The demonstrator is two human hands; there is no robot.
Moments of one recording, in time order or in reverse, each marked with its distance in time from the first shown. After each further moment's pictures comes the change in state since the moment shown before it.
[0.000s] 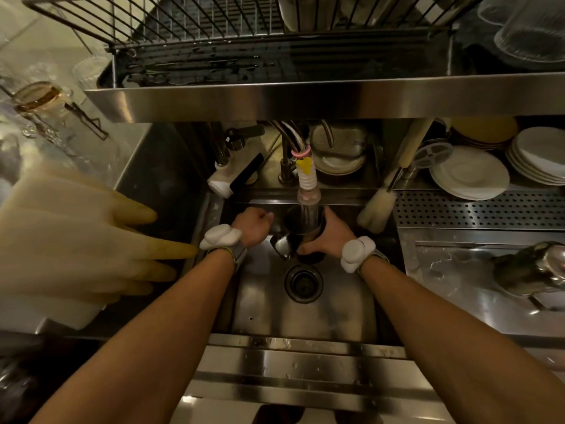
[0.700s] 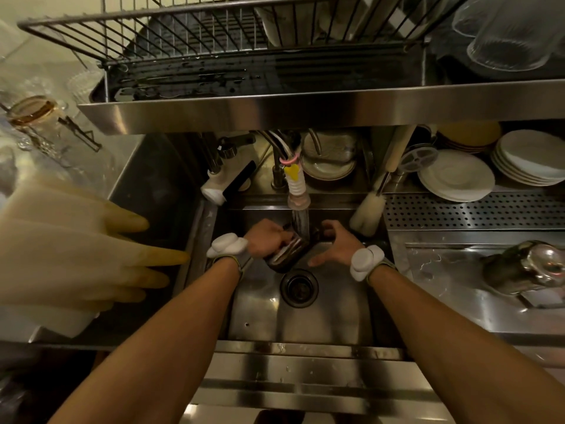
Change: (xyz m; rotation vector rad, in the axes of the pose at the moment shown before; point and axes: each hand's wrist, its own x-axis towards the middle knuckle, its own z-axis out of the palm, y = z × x) left_hand -0.019 0.033 0.017 -0.130 -0.238 0.034; right_hand -0.016 0.021 -0.019 0.005 -0.047 0.122
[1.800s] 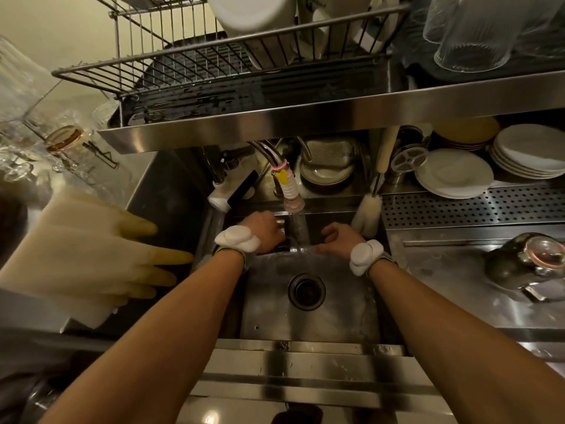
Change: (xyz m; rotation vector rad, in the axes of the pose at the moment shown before) left_hand -0.022 0.030 -0.017 0.639 0.179 0.077; right_hand -0.003 -0.006 -0.013 -0.090 0.027 -0.003
